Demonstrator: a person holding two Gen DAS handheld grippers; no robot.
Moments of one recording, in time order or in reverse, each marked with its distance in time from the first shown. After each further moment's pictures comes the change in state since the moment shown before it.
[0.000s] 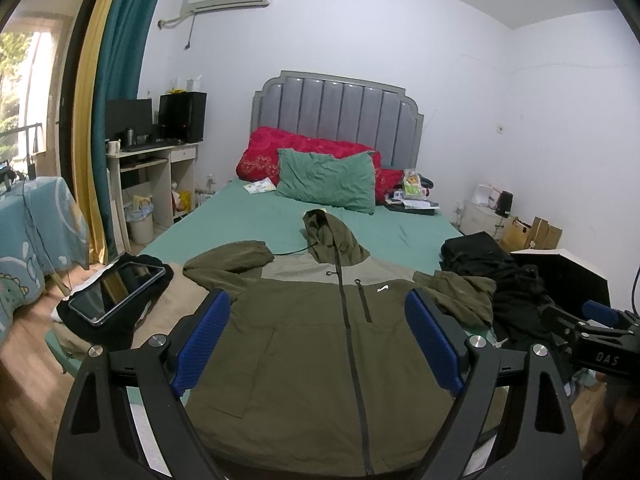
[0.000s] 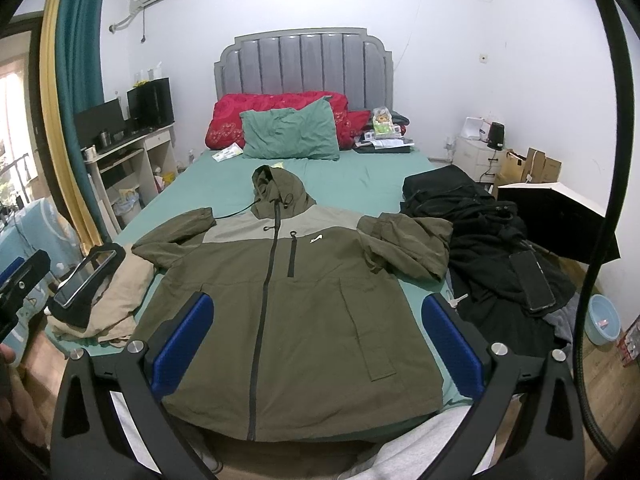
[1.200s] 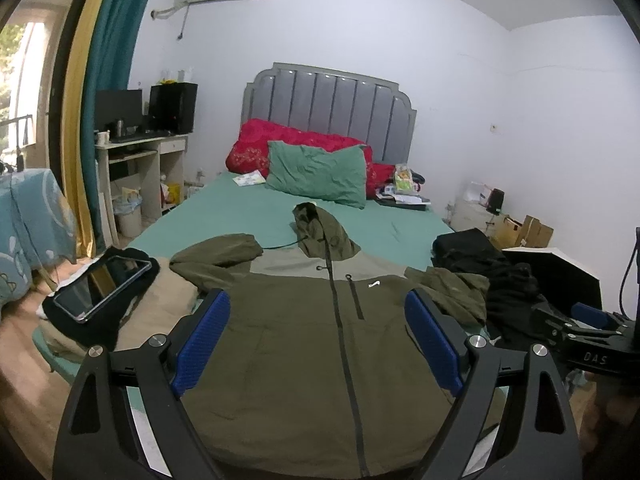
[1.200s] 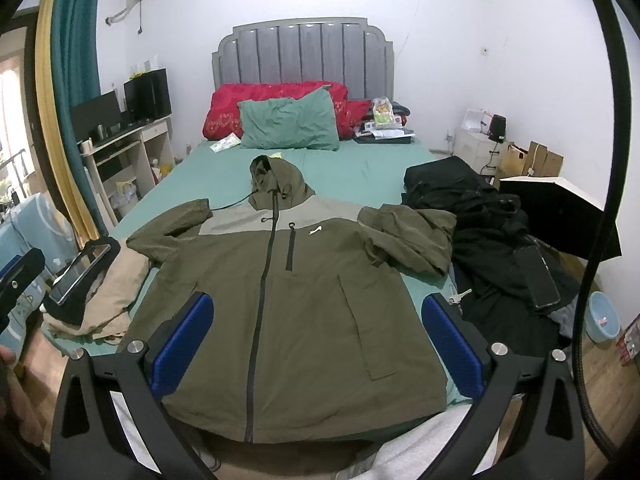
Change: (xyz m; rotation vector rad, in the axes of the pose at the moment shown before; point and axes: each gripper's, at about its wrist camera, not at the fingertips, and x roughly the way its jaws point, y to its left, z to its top) left arm 0.024 0.008 -0.004 -0.012 0.024 -0.053; right arm 0.024 -0.007 0.000 -0.001 0.038 0.003
